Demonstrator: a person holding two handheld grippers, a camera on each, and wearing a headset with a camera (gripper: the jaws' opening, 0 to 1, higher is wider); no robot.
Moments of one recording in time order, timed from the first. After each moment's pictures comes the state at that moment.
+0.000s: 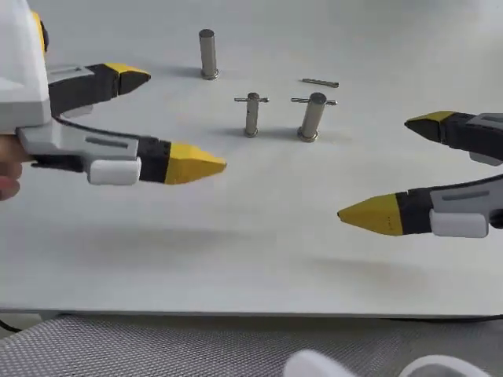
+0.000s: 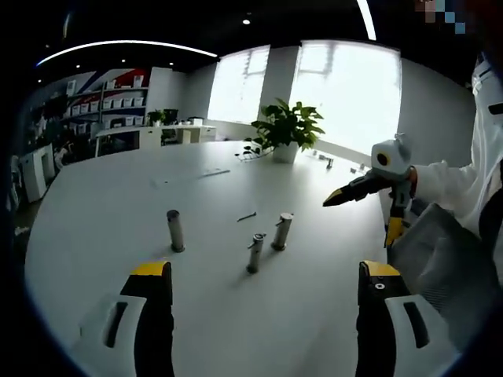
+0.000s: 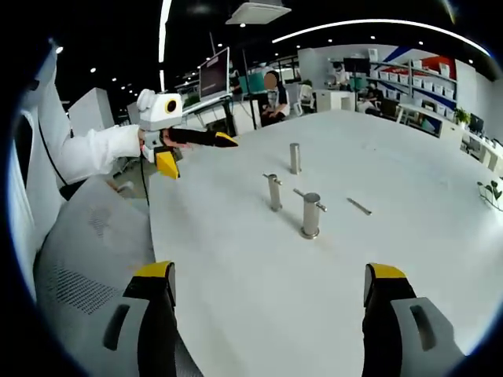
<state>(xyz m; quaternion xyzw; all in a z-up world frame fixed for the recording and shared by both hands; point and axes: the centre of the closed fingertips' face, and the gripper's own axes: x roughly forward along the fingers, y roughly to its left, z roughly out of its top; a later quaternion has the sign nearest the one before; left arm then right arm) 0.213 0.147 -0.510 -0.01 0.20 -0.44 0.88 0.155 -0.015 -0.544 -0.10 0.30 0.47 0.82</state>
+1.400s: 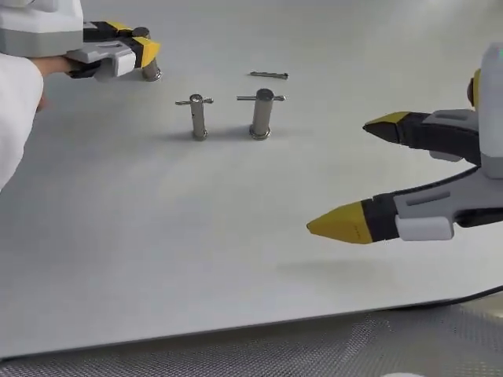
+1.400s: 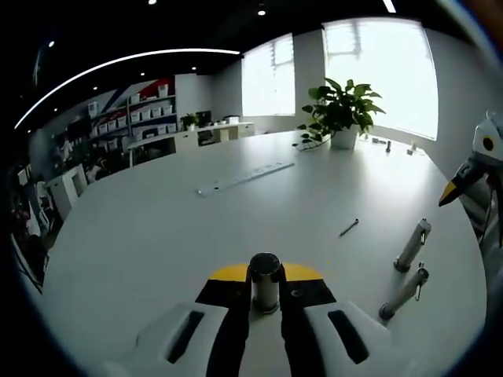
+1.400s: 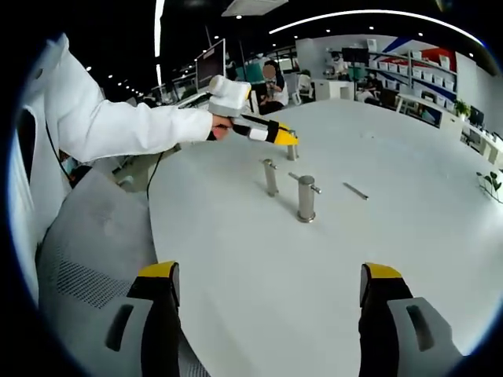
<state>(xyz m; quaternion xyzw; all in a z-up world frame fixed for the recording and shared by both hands) 0.364 0.145 -0.567 0.09 0.20 -0.35 0.91 0.154 -0.034 -0.556 -0.11 0.33 0.46 0.82</state>
